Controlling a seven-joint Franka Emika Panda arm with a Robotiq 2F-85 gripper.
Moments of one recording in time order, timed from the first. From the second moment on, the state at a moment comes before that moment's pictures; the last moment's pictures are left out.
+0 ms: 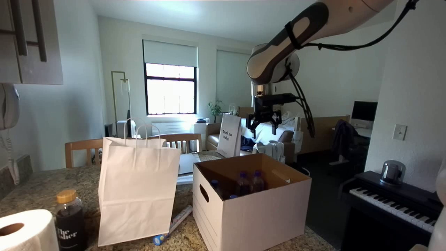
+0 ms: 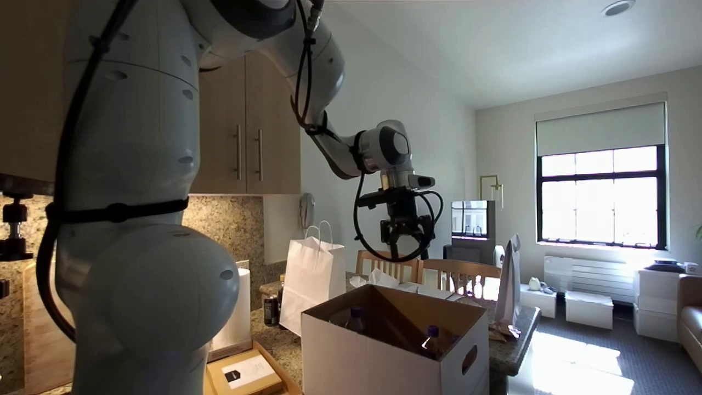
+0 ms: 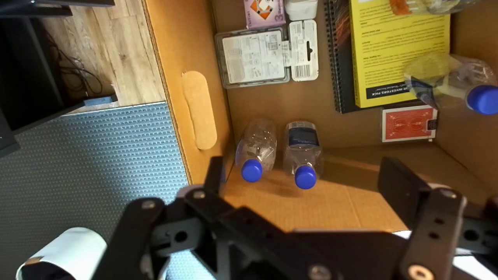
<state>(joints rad) -0.02 0.00 0.01 -2.10 -0.16 2.11 0.29</state>
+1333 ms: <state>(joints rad) -0.01 0.48 -0.05 -1.78 -0.16 2.22 0.37</state>
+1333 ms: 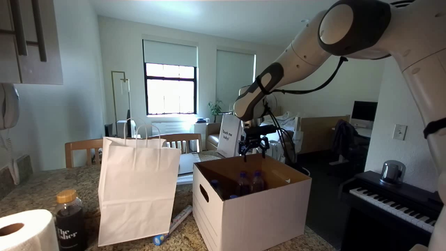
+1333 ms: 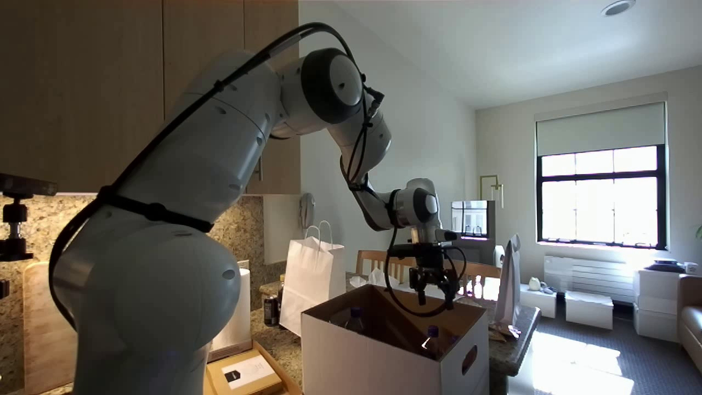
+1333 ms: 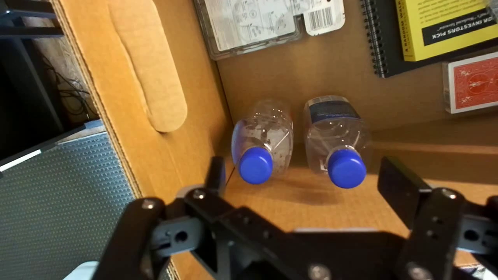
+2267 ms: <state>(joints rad) 0.01 0.77 -0.07 -1.50 -0.15 2.10 0.37</state>
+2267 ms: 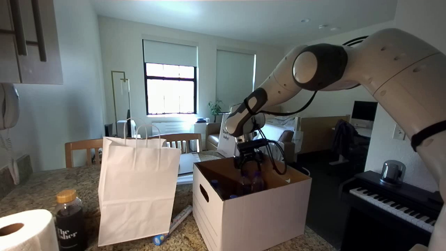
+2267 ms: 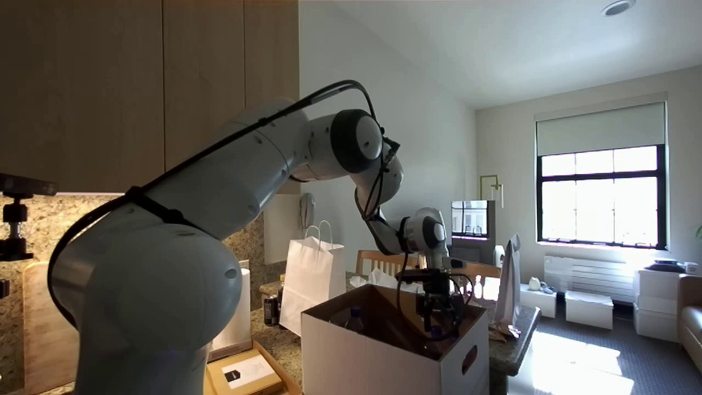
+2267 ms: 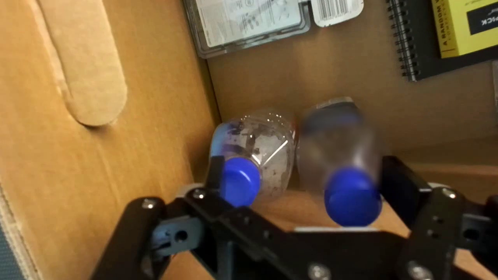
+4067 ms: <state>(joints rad) 0.02 0.91 -0.06 -1.25 0.00 1.94 0.30</state>
